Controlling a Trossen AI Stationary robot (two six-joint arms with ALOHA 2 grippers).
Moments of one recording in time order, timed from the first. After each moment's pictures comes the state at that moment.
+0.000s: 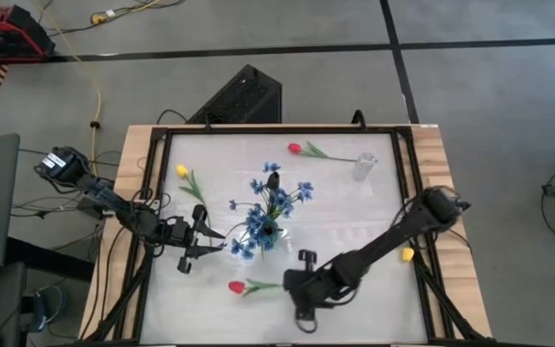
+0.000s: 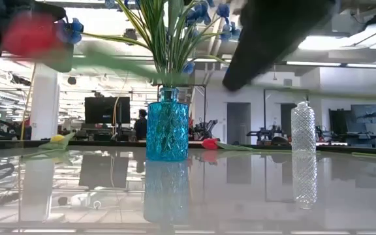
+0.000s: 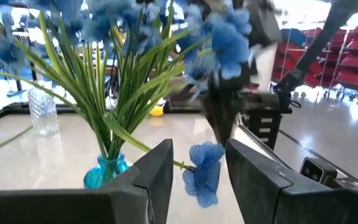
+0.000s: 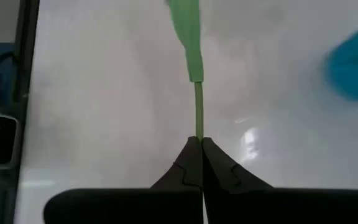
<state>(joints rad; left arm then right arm) -0.55 1.07 0.03 1.15 -0.40 -0.03 0.56 1.94 1.42 -0.49 0.30 0.56</state>
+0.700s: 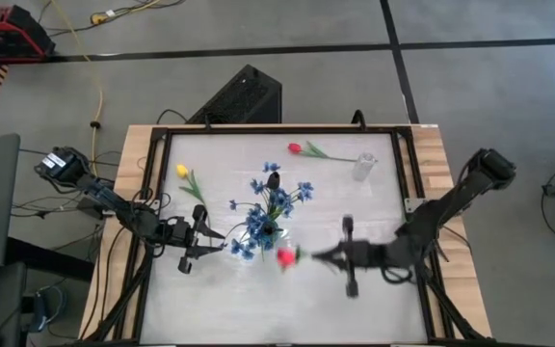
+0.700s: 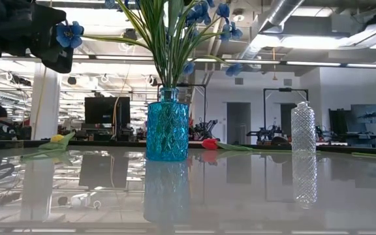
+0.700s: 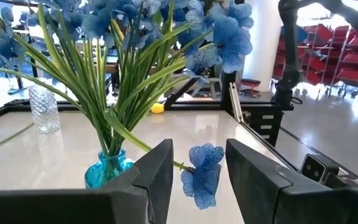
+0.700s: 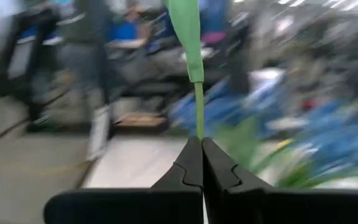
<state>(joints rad) -0.55 1.07 0.03 1.14 -0.40 -0.03 0.66 1.28 0.80 0.47 0.71 0.00</state>
